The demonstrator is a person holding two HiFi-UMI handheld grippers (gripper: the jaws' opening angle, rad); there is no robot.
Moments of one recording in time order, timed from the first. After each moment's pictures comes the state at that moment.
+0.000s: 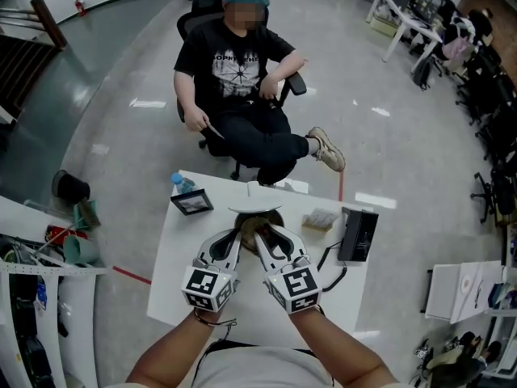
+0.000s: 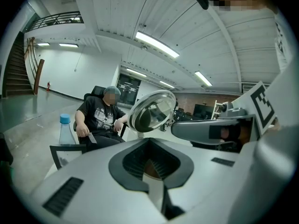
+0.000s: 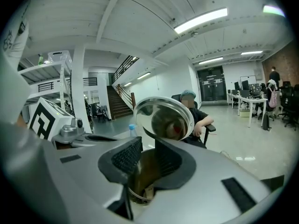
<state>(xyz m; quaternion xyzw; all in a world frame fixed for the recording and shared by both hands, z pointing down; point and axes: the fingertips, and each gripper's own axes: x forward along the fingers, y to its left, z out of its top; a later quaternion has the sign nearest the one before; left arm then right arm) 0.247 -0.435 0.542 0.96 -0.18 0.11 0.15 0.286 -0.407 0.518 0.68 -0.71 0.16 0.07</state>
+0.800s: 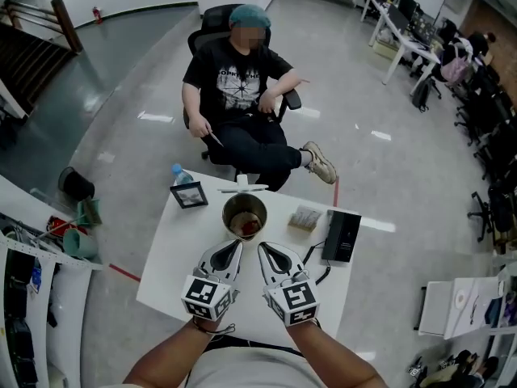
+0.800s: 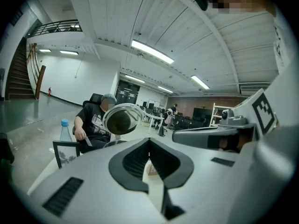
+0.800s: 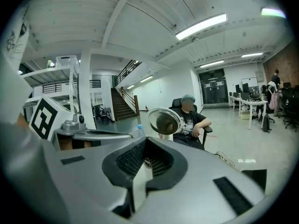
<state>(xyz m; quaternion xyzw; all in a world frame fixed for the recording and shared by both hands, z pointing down) 0.242 -0.342 0.499 0.97 -0.19 0.08 0.14 0.278 -0.308 0.490 0.67 -0.72 0.14 0.06</state>
